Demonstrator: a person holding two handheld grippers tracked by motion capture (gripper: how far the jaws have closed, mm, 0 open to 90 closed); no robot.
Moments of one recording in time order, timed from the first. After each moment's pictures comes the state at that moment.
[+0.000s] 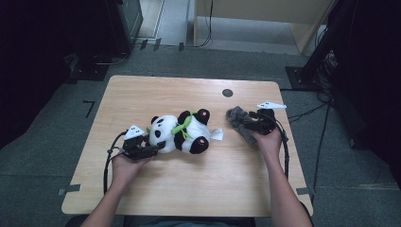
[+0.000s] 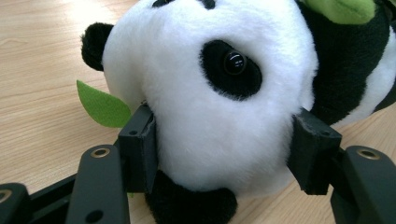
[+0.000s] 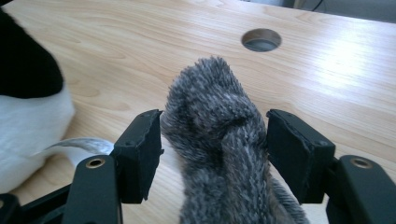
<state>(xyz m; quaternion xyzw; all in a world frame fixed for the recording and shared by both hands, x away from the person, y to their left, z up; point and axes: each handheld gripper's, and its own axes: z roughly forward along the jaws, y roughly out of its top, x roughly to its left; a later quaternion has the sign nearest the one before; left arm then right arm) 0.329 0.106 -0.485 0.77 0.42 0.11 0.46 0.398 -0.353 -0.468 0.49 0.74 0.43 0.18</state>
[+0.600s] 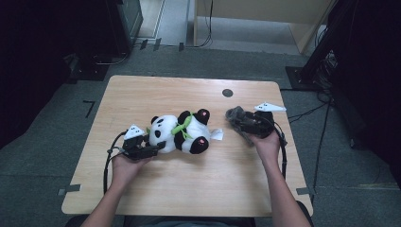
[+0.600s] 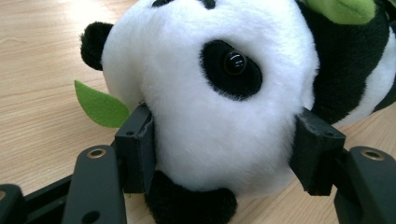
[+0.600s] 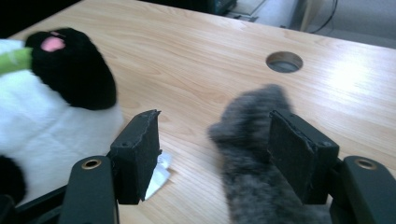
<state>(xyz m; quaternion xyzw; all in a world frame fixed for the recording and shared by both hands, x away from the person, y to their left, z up) 0.329 0.106 -0.485 0.77 0.42 0.11 0.46 0.373 -0.334 -0.443 0.47 0.74 0.45 0.18</state>
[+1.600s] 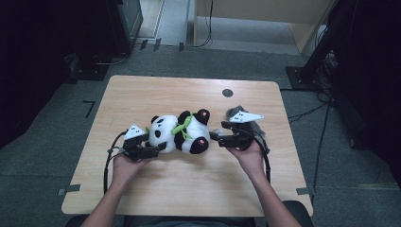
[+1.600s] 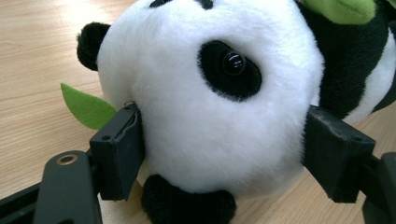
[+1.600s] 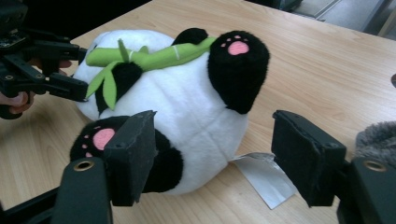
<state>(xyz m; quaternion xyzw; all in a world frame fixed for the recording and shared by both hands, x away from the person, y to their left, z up) 0.330 0.106 -0.487 0.77 0.42 0.11 0.47 0.329 -0.257 -0.423 0.39 0.78 0.47 0.13</state>
